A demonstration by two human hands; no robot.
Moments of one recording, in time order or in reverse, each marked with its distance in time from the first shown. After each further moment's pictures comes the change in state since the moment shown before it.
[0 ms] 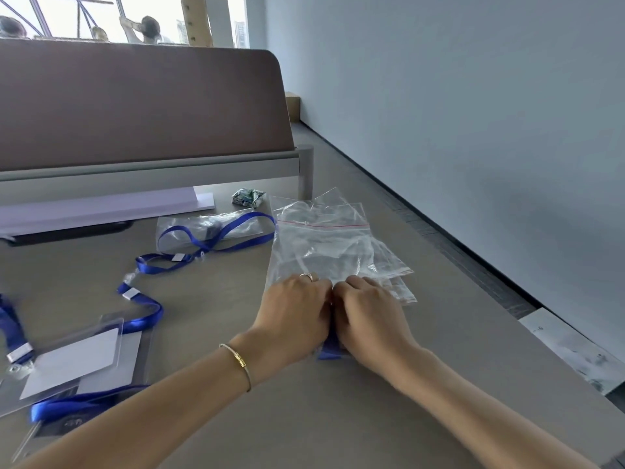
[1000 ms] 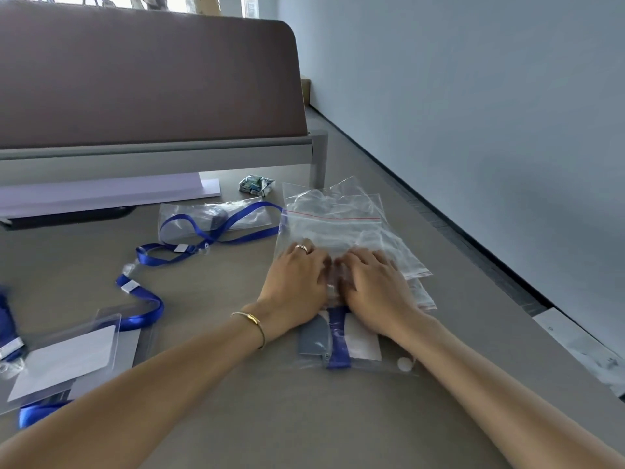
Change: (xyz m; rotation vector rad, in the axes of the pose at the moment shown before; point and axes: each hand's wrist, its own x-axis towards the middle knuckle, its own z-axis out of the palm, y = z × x) left_hand 0.048 -0.044 0.031 -0.163 0.020 -0.077; right_hand 0.053 0.029 0.026 -0.001 -0.233 0.093
